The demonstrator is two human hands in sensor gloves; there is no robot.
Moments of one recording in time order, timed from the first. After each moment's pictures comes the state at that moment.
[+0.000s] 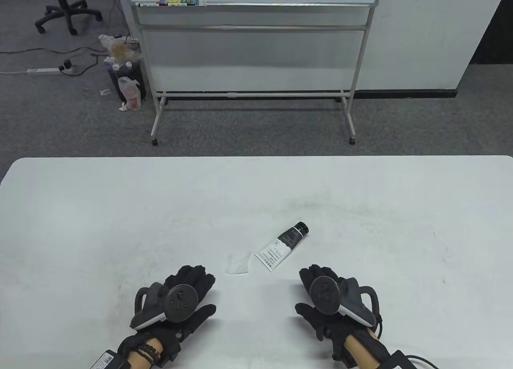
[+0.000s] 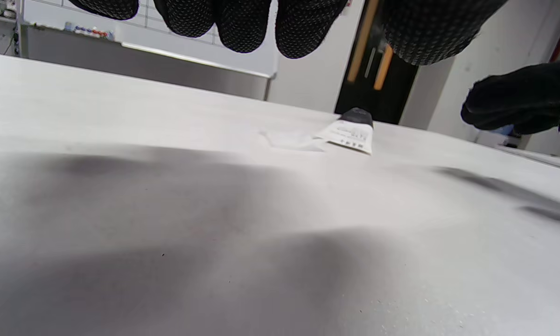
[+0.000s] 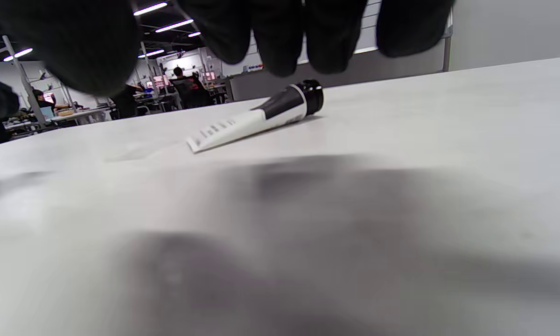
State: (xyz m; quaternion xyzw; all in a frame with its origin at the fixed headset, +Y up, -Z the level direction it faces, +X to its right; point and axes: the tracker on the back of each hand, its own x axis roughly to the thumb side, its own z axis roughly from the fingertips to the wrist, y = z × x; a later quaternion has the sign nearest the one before) left_hand -0.211 -0.737 -0.305 -0.05 -0.22 0.08 0.97; right_hand 0.135 -0.735 -0.306 0.12 0.05 0.99 0.09
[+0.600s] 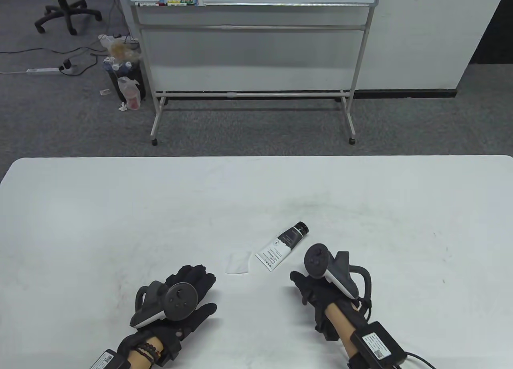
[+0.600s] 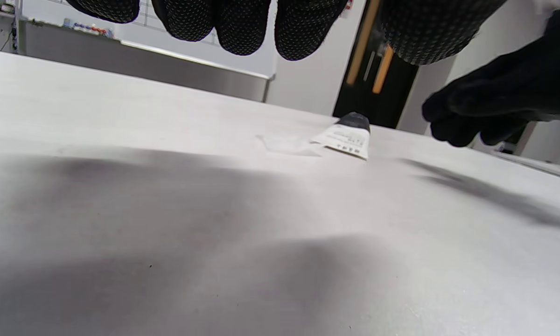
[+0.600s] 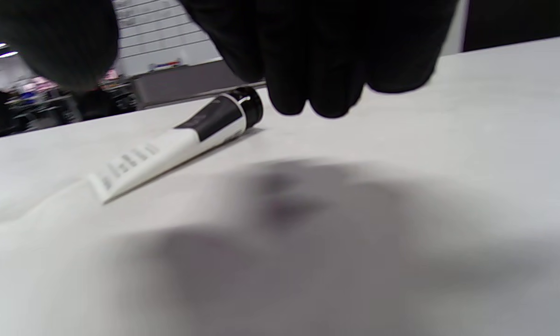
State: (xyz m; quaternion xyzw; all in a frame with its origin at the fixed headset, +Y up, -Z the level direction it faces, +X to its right) left_hand -0.213 -0.733 -0.307 -0.05 -0.22 0.09 0.97; right_hand 0.119 -0.729 -0.377 -0.09 0.08 0.99 0.12
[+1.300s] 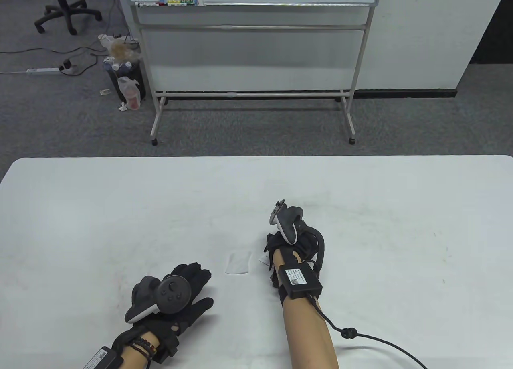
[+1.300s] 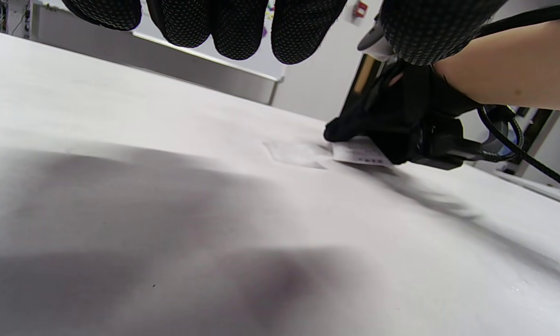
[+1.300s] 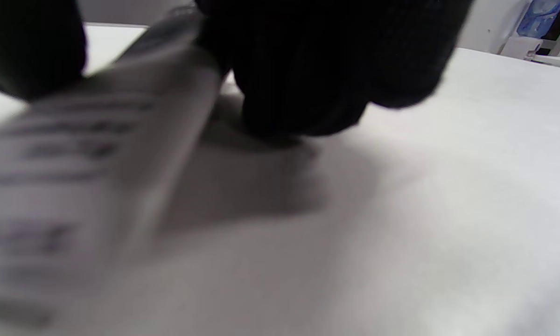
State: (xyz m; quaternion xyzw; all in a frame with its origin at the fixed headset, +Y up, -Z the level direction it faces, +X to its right) left_hand -0.221 -0.730 -0.314 -0.05 -0.22 0.13 0.97; right_hand 0.061 -0.747 -0.467 -0.28 0.15 0.95 -0.01
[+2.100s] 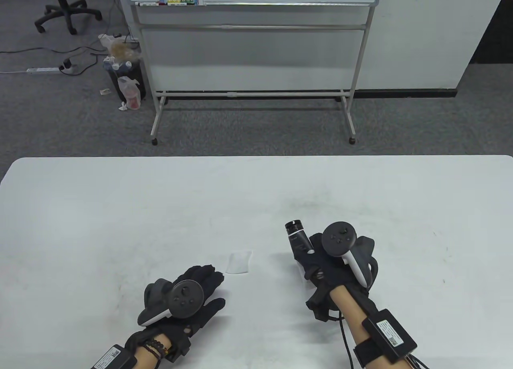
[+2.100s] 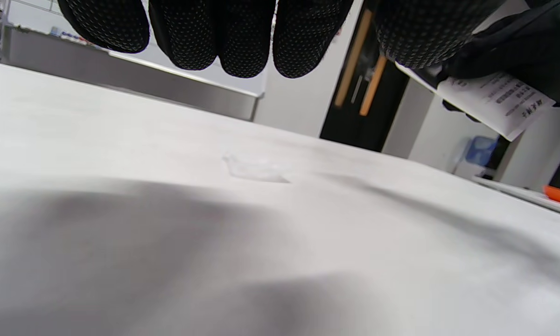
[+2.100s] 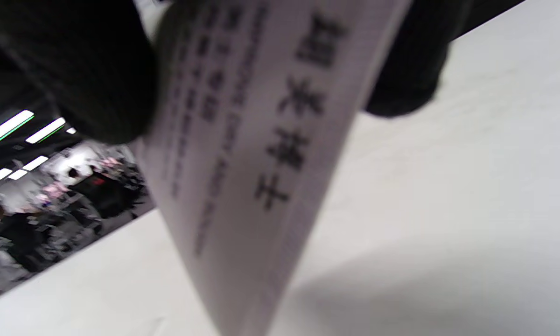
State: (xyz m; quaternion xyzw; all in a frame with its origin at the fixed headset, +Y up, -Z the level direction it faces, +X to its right) left_hand -0.188 -0.718 -0.308 -0.02 -0.24 0.12 0.96; right_hand 0.144 -0.670 -0.352 -0.07 0.02 0.95 0.30
